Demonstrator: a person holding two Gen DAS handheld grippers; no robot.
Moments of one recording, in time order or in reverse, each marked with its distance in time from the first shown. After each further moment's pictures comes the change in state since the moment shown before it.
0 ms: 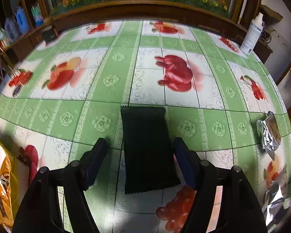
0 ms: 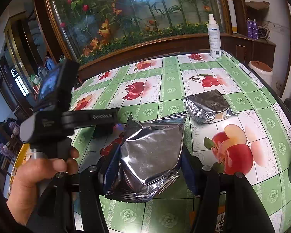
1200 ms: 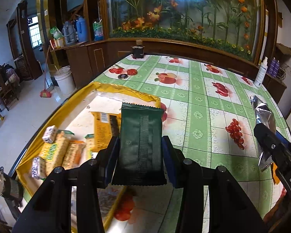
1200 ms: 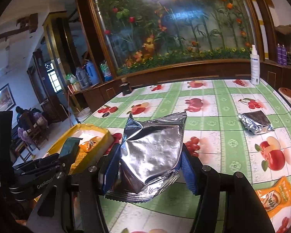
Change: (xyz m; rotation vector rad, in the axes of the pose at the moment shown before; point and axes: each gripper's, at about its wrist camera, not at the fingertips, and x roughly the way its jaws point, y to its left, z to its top) left arm -0.167 0.144 -0.151 -0.192 -0.289 0.177; right arm -0.048 0.101 -0.038 -0.162 -0.152 0.225
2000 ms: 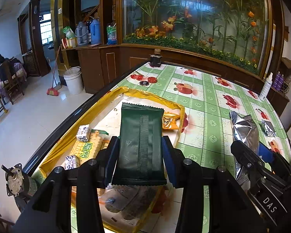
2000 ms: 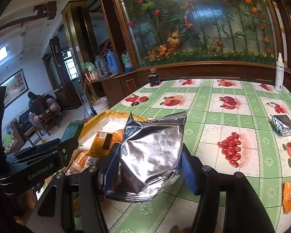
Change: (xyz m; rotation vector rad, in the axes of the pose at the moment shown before) left arm -0.023 0.058 -0.005 -0.077 -0.047 0.025; right arm 0.010 0.075 -0.015 -0.096 0.046 0.102
